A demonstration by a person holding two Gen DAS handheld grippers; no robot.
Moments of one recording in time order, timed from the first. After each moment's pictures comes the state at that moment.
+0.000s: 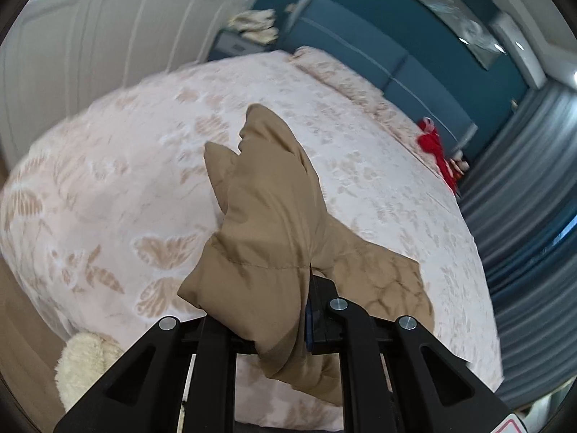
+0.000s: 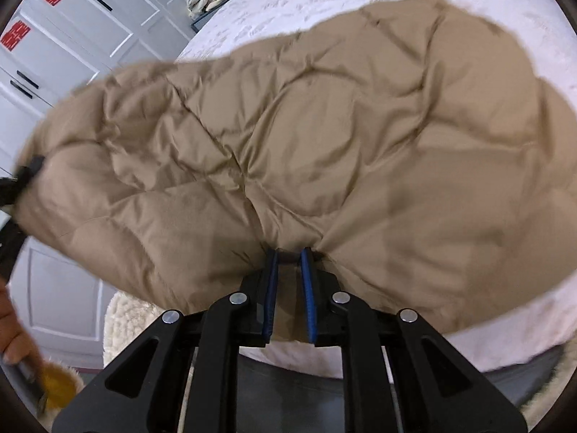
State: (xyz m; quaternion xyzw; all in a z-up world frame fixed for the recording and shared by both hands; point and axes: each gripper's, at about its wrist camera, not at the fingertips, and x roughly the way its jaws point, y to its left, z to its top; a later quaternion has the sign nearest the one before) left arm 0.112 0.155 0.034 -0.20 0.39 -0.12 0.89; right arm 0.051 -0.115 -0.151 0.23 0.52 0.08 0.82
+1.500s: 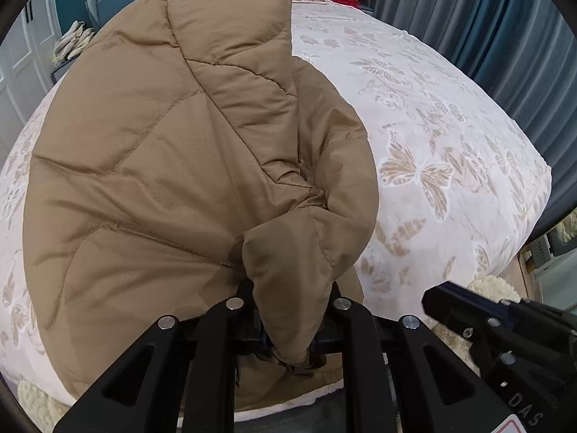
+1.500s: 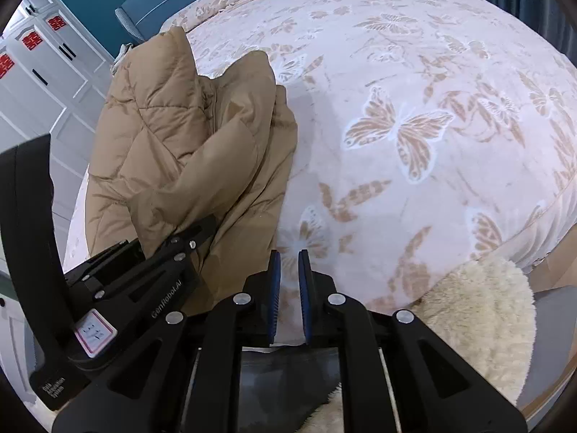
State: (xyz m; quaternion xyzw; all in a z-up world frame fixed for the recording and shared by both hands) left arm 0.048 -0.179 -0.096 0.12 0.49 -0.28 0.82; right arm -0.057 -0.293 -0.096 0.26 0.47 -0.10 0.84
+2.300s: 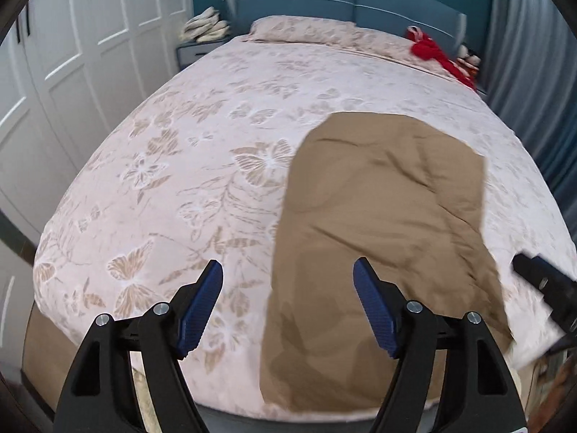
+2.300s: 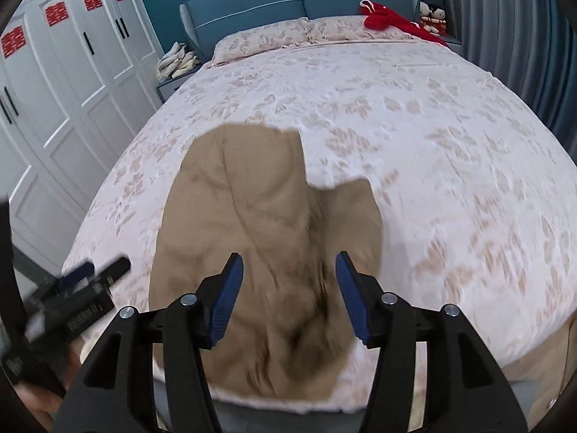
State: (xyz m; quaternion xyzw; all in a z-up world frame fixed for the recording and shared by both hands) left arm 0.098 -0.026 -0.005 0.02 0.45 -0.07 0.89; right arm 0.046 -0.235 0.009 0.14 0.41 -0.06 0.90
